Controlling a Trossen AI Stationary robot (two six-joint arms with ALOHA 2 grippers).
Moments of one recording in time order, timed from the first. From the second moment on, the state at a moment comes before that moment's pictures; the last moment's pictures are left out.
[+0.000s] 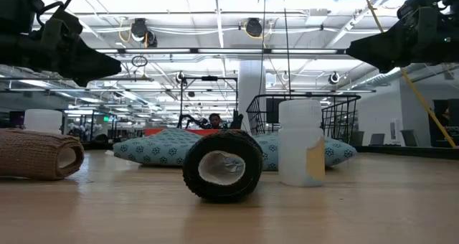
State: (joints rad) left arm 0.27 0.07 0.02 0.00 0.00 -0.06; right arm -0.09 0.02 0.01 0.13 0.18 -0.05
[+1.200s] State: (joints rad) left arm 0.27 0.07 0.02 0.00 0.00 -0.06; right arm -0.09 0.02 0.01 0.22 0.18 0.45
